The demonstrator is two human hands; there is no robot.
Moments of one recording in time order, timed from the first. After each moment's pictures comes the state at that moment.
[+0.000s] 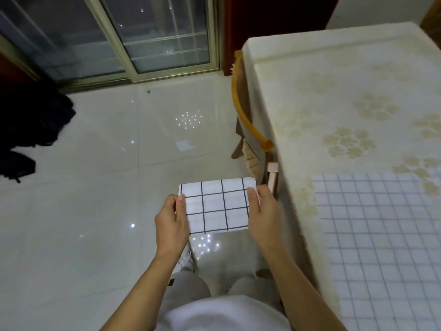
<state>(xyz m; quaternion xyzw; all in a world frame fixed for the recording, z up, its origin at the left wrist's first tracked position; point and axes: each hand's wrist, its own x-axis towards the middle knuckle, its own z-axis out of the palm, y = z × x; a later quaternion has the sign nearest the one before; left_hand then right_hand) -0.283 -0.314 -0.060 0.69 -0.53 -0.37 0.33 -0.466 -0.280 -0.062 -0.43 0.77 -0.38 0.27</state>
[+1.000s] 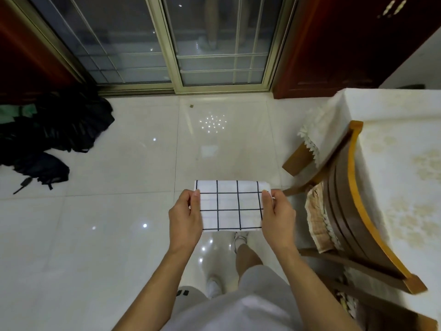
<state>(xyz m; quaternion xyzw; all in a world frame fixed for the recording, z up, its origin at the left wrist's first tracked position) -0.105 -0.633 -0.068 0.70 -0.48 -0.39 0.36 -0.293 -0.615 -0.080 -0.45 0.74 -0.38 0.32</state>
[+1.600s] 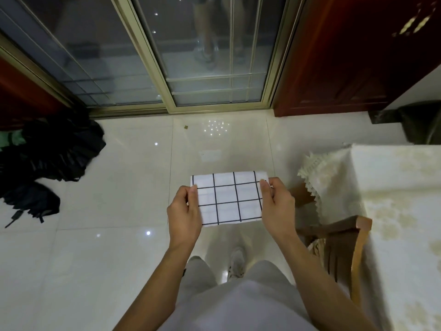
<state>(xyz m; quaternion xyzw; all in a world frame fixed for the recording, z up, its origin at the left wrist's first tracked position) -0.197 -0.902 -0.054 0.71 -0.47 -0.36 0.38 -0.386 -0.898 -0.062 -0.48 0.72 -0.39 0.32</state>
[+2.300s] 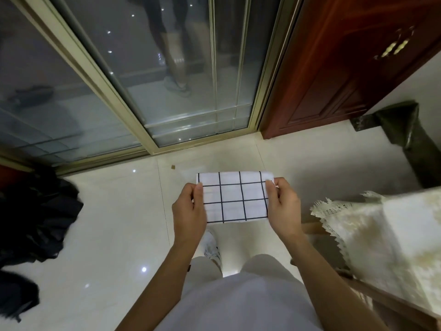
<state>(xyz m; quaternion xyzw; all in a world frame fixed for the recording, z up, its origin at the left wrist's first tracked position) -0.161 -1.209 -0.059 0.63 -0.56 -0.41 0.36 -0.349 -1.161 -0.068 -0.40 0.78 -0.39 0.28</state>
